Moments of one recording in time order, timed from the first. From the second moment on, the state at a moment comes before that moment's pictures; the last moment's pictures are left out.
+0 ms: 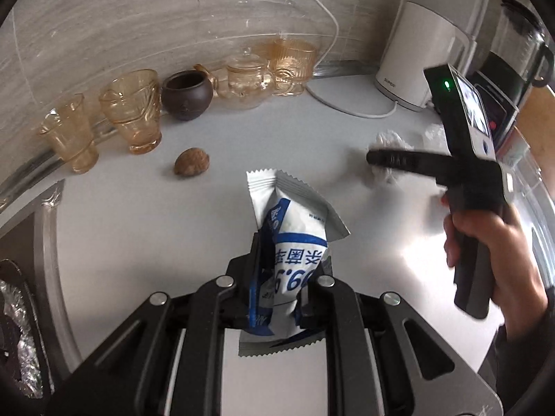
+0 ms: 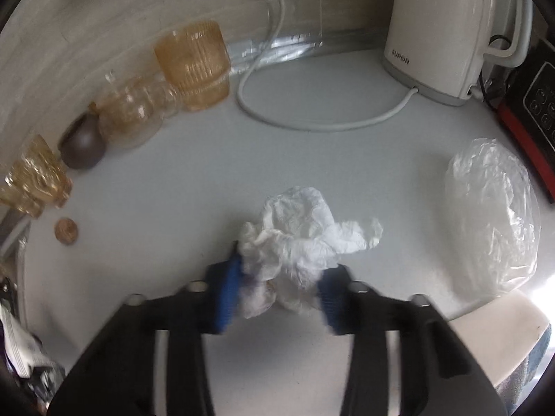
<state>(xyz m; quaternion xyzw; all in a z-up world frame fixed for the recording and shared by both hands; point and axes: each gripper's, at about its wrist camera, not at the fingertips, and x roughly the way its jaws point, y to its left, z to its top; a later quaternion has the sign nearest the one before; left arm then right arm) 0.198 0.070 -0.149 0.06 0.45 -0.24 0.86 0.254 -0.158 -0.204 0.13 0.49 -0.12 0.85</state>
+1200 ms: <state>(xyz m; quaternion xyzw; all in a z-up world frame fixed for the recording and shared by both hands) -0.179 0.002 -0.176 0.13 0.53 -0.38 0.75 -0.261 -0.095 -0.126 0.15 0.49 -0.09 0.86</state>
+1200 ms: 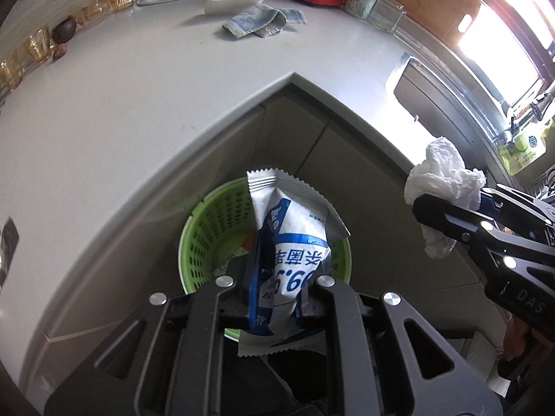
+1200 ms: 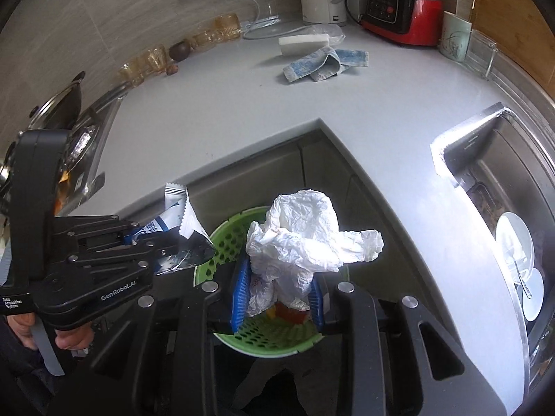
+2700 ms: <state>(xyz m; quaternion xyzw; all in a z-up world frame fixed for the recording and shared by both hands) -0.174 0.014 -0.197 0.17 0.54 -0.21 0.80 -0.266 -0.115 -0.183 0.16 0.52 -0.02 0.84</state>
